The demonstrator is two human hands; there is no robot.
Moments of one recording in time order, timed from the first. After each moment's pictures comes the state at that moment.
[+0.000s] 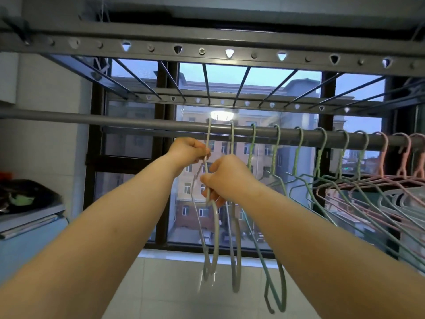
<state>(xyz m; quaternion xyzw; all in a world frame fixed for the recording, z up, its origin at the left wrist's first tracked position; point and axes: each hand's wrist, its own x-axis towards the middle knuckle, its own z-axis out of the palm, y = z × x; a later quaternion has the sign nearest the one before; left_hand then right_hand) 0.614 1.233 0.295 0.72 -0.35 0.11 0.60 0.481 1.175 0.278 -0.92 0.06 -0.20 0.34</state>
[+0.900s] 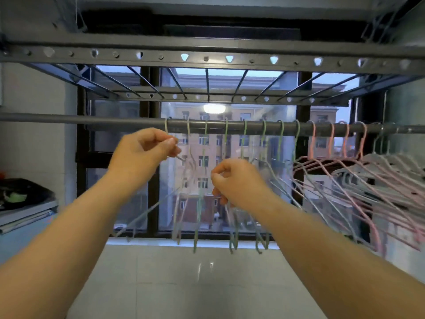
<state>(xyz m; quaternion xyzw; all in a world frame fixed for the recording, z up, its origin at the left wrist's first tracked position) 0.425 1.257 0.263 0.63 -0.39 0.26 0.62 0.368 1.102 0.245 -0.90 0.00 -0.31 0.32</state>
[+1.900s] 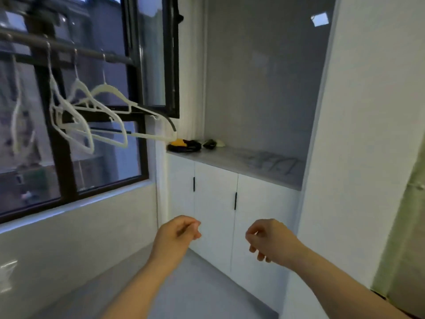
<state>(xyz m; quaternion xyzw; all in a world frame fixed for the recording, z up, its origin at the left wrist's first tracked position) 0.039 0.694 0.026 0.55 -0.56 -0.24 0.58 -0.155 0.650 0.052 -0.76 0.53 -0.22 0.30</state>
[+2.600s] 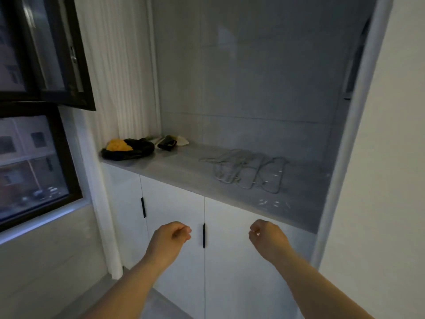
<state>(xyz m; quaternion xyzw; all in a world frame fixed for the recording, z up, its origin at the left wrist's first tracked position) 0.030 0.235 -0.026 0.62 -0.61 -0.26 0.42 -0.191 0.213 -0.013 -0.69 0.69 -0.19 0.15</state>
